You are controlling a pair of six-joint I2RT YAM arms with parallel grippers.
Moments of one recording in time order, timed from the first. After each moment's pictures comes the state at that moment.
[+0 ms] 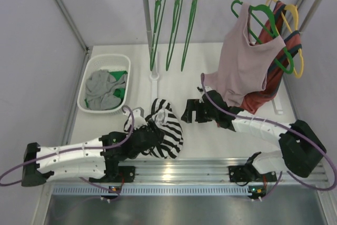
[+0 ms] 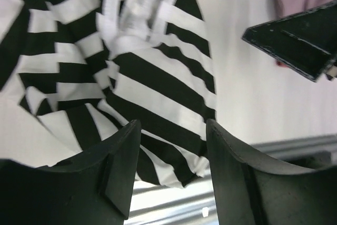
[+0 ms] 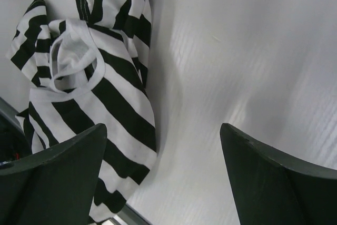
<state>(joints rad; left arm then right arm) -1.31 0.83 0.64 -0.64 -0.64 -1.33 0.72 1.30 0.67 -0.07 -0.10 0.61</state>
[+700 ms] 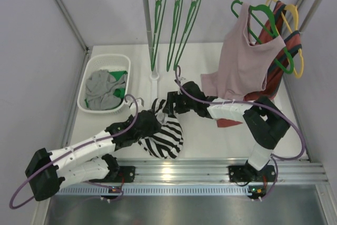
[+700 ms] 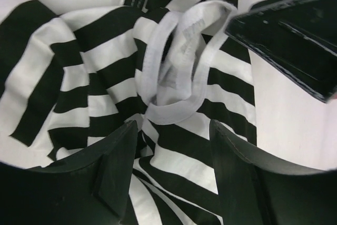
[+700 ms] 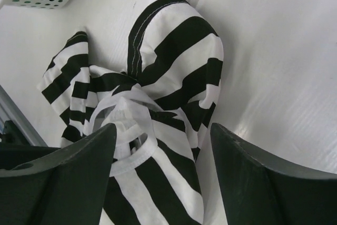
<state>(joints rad) -0.92 0.96 0.57 -0.46 -0.43 -1.07 0.78 1.71 0.96 0.12 -0.19 0.58</state>
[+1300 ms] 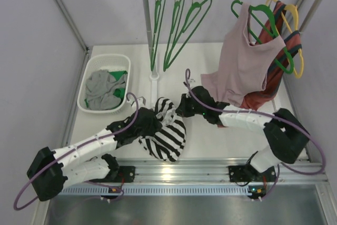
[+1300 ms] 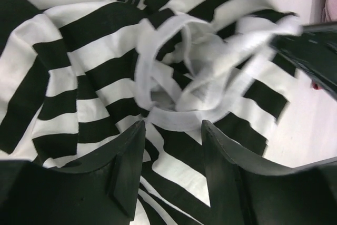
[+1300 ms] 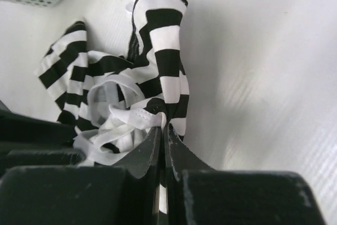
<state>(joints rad) -0.85 1.01 0.56 -0.35 -0.27 -1.01 0.81 1.57 0.86 0.09 -0.07 0.57</state>
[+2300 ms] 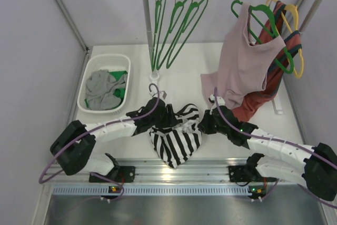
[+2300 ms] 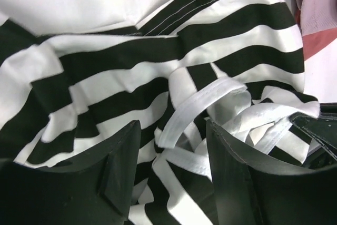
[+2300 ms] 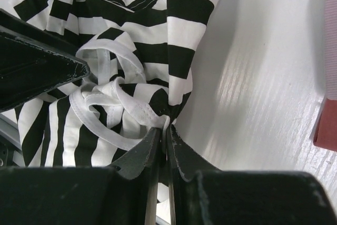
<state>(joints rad) -0.79 1.38 0.65 -0.04 0.00 -0.81 0.81 1.01 0.46 -0.11 0.08 0.65</state>
